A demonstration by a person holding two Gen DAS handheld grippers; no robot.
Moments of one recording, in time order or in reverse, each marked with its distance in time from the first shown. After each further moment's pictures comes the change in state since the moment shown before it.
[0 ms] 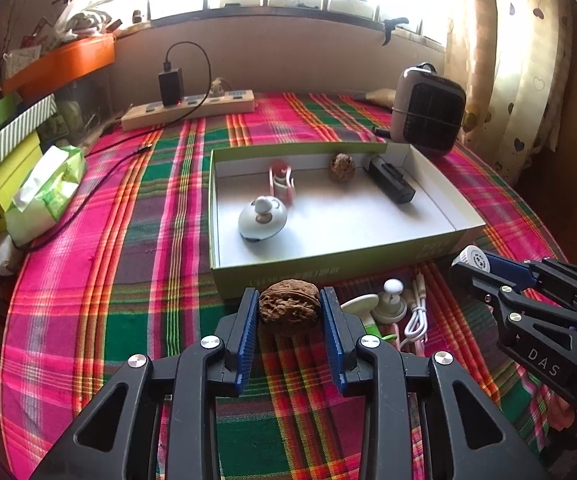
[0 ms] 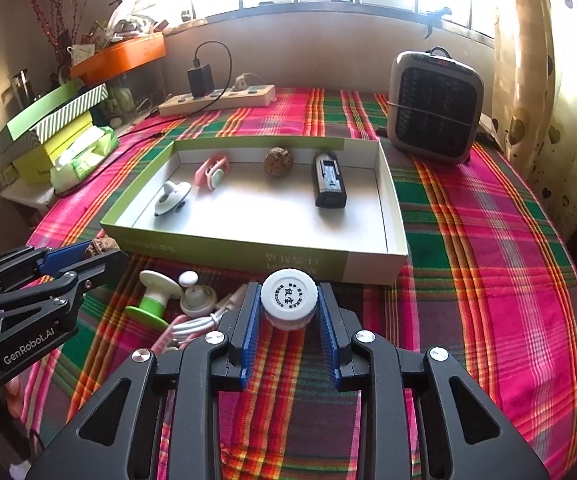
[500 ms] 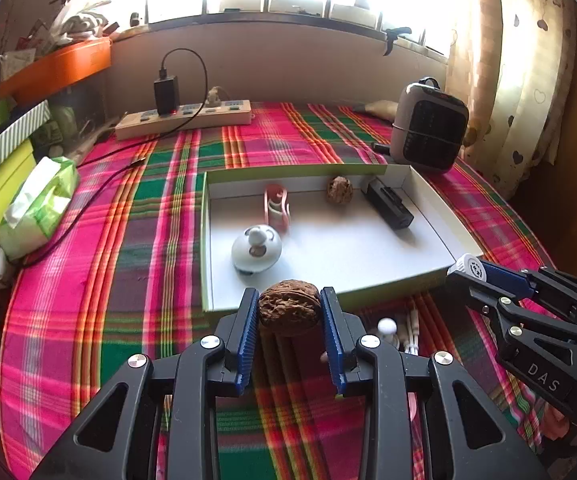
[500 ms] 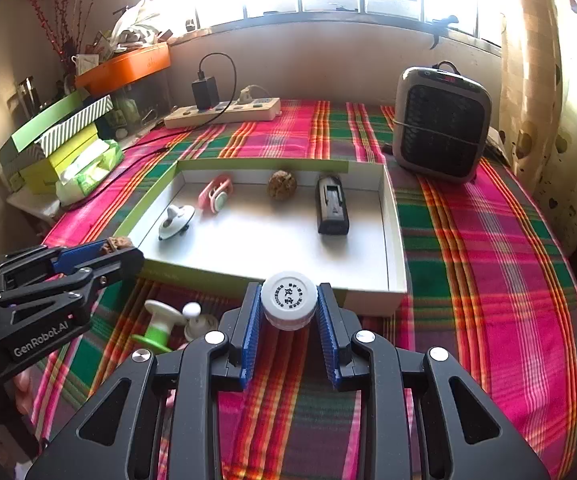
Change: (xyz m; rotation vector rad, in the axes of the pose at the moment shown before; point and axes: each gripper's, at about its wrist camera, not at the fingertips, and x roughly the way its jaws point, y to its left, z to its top) left arm 0.008 -0.001 0.022 -0.025 -0.010 -0.020; right arm 0.001 -0.003 0.019 -0.008 -0.021 0.028
